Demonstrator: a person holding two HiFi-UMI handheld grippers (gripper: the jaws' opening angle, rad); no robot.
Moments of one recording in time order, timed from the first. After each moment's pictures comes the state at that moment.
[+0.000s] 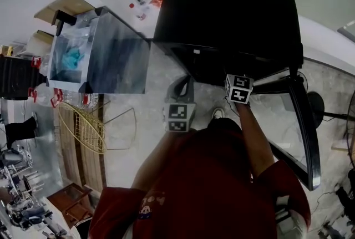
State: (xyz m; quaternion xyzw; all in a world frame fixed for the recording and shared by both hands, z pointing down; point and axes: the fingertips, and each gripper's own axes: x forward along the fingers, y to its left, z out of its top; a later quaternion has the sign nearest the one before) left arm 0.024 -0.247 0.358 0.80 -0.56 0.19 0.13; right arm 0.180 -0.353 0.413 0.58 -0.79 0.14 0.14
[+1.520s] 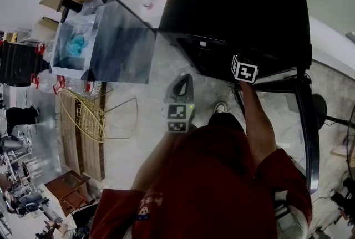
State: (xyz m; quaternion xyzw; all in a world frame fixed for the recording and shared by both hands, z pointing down) left arm 0.009 -0.222 0.360 0.77 -0.59 0.19 0.14; right arm 0.180 -0.394 0.453 0.56 -0.78 0.21 0.19
